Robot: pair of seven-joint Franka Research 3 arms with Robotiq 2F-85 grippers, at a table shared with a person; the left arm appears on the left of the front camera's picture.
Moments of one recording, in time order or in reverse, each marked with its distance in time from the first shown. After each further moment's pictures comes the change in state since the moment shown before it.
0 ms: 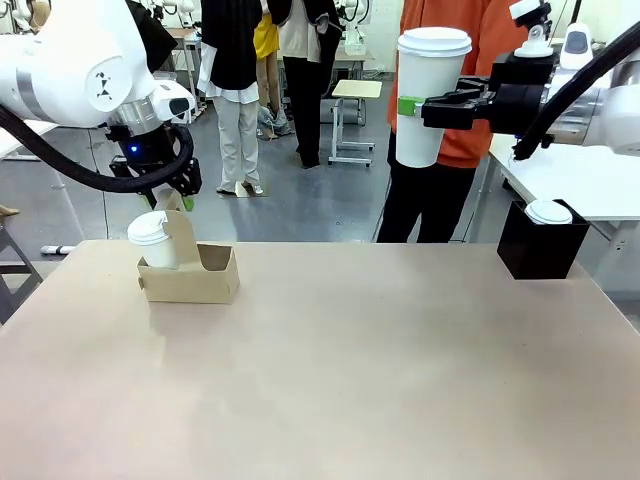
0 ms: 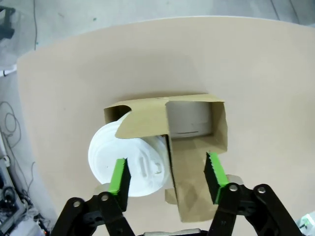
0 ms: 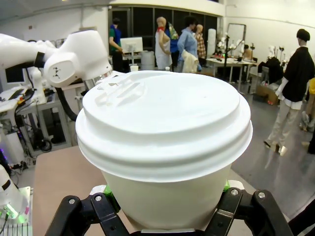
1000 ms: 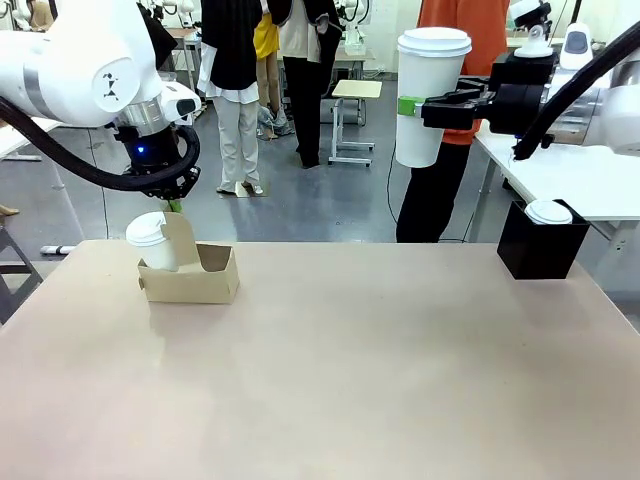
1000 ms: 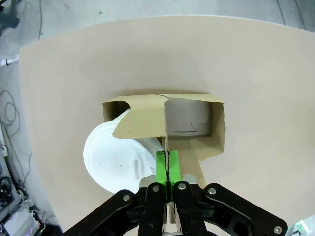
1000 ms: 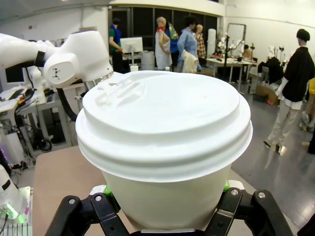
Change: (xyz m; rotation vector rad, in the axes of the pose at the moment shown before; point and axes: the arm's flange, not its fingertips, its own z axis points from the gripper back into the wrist) left arm 0.000 -0.010 0.000 0.019 0.013 0.041; right arm 0.000 0.000 0.000 0.000 0.000 0.000
